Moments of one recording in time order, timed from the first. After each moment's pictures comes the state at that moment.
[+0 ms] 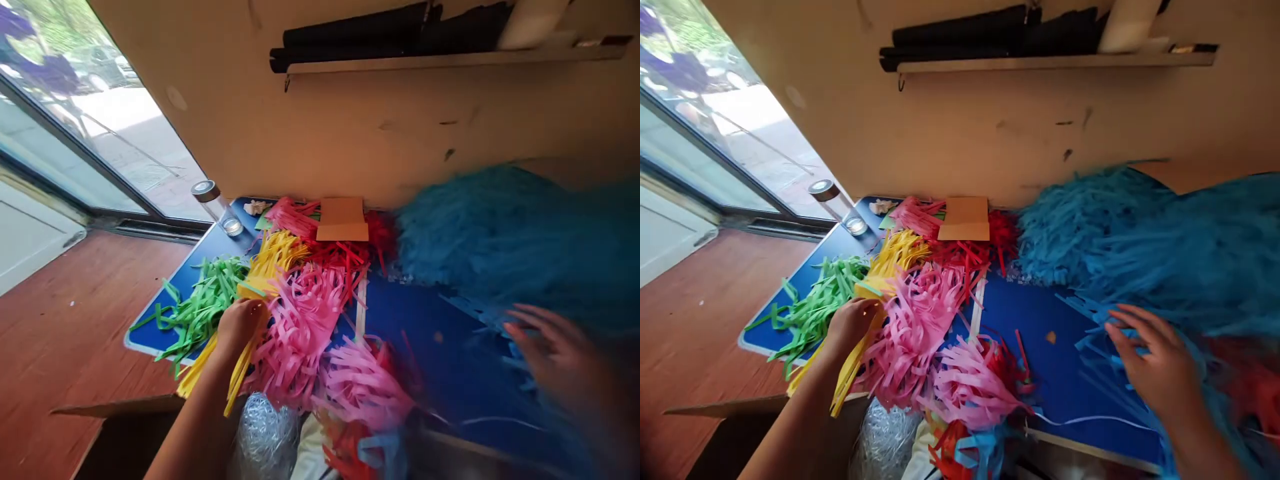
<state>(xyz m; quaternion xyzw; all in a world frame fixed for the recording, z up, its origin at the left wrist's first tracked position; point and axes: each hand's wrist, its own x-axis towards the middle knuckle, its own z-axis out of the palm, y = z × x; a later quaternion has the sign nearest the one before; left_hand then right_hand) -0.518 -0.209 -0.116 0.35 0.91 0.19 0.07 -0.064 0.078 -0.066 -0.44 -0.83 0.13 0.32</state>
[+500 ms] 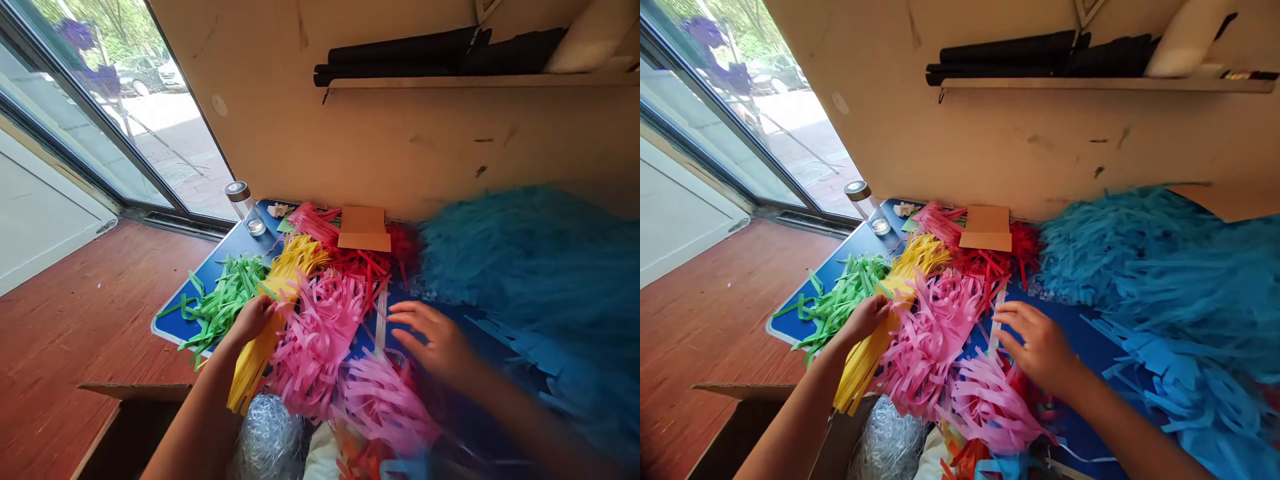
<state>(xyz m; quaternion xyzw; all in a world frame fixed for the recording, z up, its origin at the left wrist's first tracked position) -0.546 -0.218 -0.129 0.34 0.87 0.31 0.17 -0.224 0.011 -0.049 -0.11 -0.93 0.28 0.22</state>
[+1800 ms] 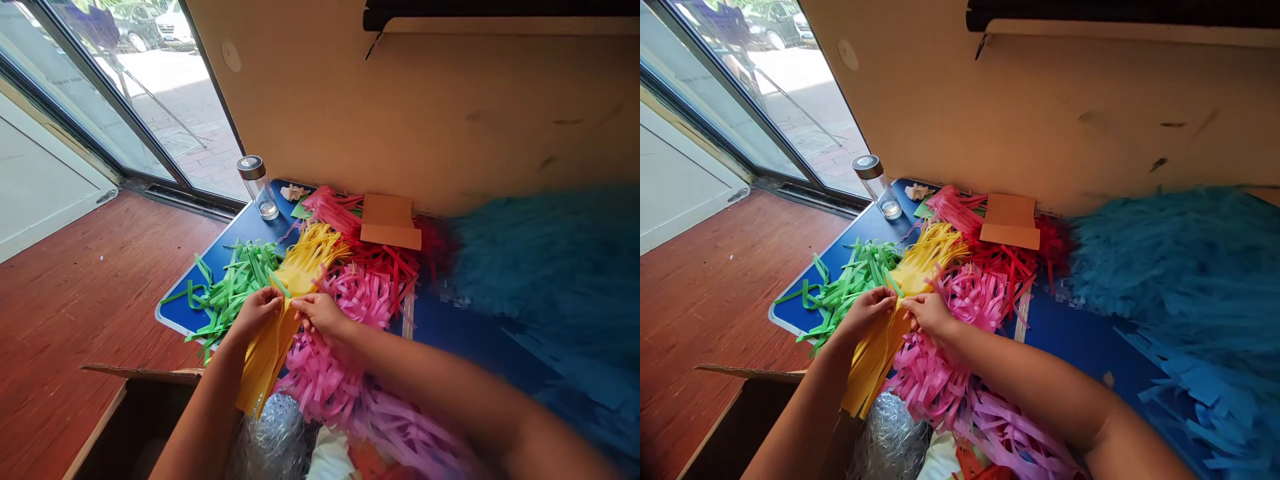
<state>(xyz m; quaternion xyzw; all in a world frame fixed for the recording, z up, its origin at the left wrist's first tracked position) -0.553 -0.230 -0.132 0.19 0.76 0.54 0.32 -0.448 -0.107 -0.119 -0.31 -0.51 0.80 -0.06</state>
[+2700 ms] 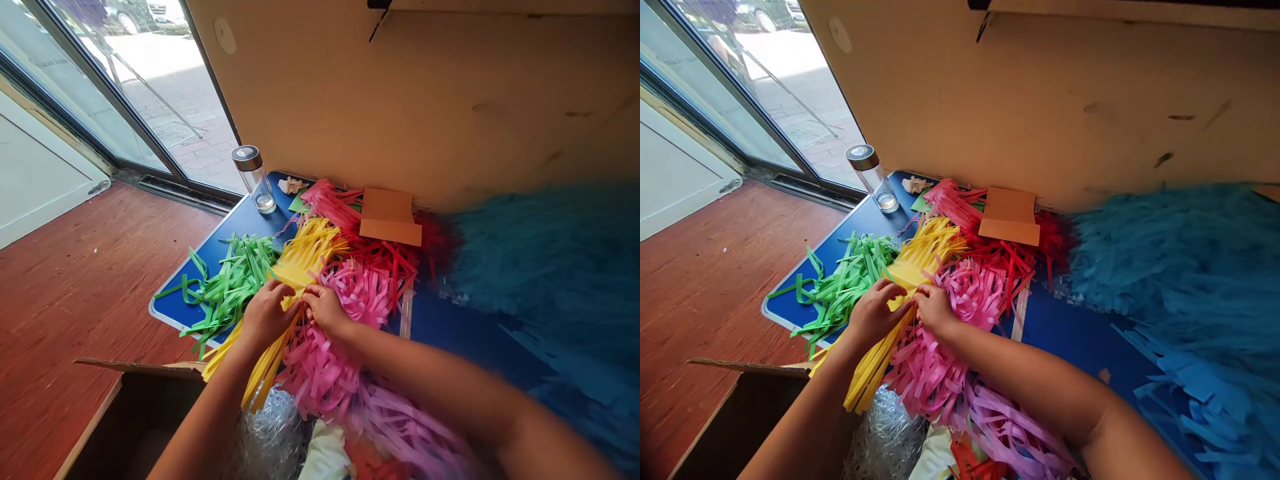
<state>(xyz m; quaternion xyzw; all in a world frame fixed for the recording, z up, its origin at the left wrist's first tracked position) -0.524 -0.219 -0.120 0.44 0.86 0.26 0.00 -0.443 -0.101 -0.138 -0.30 -0.53 0.79 0.04</state>
